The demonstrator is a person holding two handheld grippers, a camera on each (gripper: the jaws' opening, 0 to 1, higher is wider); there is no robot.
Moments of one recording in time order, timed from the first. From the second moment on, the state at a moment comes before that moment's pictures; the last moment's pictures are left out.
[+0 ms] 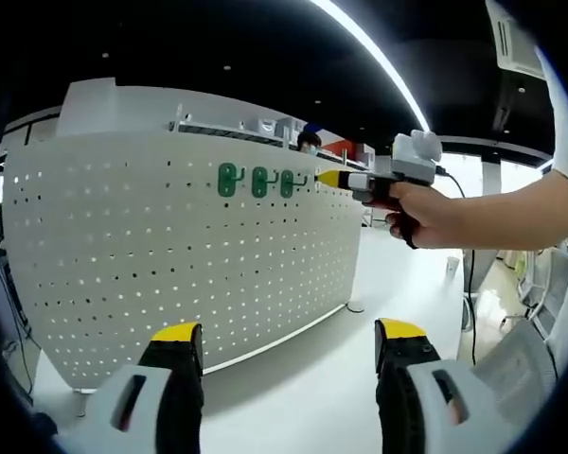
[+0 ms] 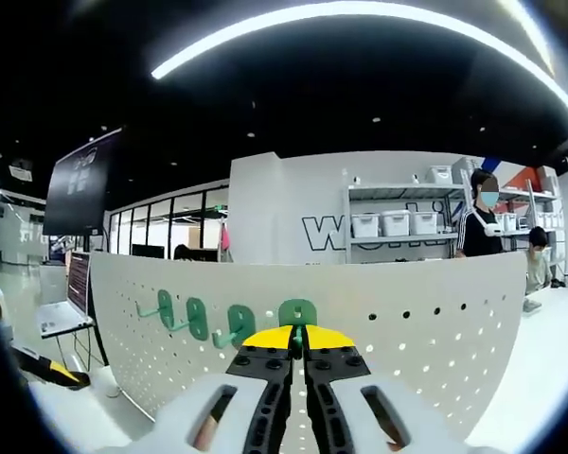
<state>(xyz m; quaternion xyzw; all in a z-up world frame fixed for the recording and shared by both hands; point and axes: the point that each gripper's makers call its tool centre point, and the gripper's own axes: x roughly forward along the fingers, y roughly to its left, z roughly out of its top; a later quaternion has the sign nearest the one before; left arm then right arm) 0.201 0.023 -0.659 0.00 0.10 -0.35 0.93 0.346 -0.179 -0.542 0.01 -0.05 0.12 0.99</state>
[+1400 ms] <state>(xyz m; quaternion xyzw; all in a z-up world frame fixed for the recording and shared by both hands) 0.208 0.044 -0.658 0.00 0.11 -0.33 0.94 0.362 -0.176 -0.551 0.01 -0.05 0.07 1.00</state>
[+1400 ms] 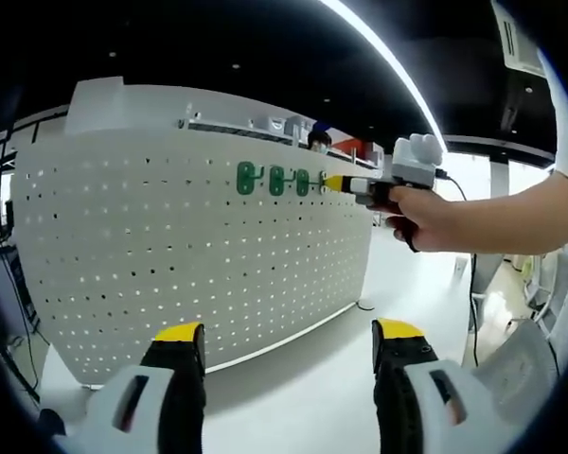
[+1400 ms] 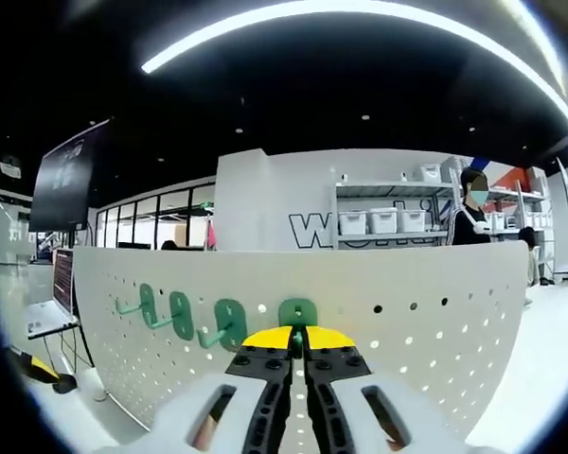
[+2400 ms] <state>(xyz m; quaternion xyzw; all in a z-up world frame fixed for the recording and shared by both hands) 0.207 0.052 -0.653 -0.01 0.10 -0.32 0.94 0.359 -0.169 -0.552 0.00 -0.07 0.08 0.99</state>
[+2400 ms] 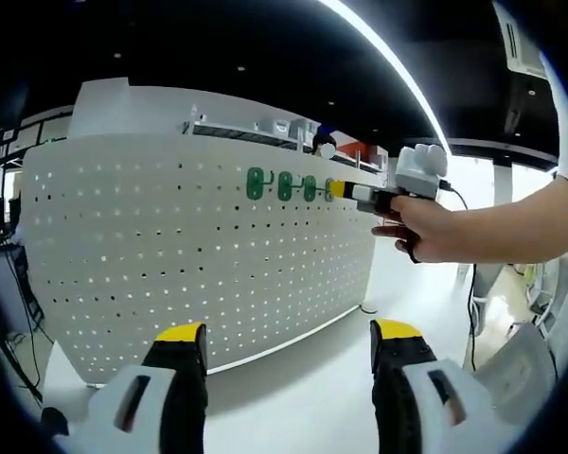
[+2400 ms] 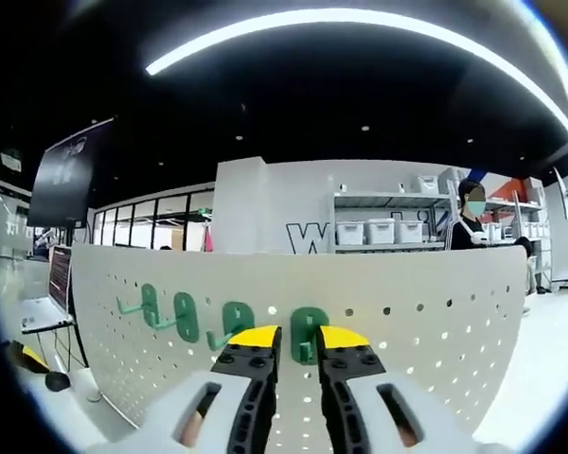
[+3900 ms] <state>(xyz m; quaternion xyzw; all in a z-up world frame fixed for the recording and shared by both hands) 0.212 0.041 -0.643 0.01 0.08 -0.33 0.94 0.318 -0.155 -0.577 -0.02 -0.06 0.19 0.98</state>
